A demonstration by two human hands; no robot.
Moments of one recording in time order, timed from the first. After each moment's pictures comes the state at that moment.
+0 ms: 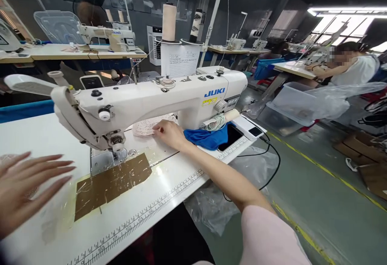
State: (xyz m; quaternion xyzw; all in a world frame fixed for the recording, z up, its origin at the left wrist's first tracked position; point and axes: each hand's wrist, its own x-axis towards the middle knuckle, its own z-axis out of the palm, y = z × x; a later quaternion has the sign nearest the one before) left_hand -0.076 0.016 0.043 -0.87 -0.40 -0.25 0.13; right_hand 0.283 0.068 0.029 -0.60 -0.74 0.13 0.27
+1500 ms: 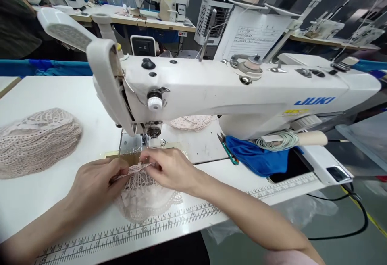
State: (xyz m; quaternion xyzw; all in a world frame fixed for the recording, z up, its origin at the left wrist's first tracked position) left_hand -0.002 -0.020 0.000 -0.86 -0.42 -0.29 0.05; right_hand 0.210 0.022 0.007 -0.27 -0.86 0.30 0.31
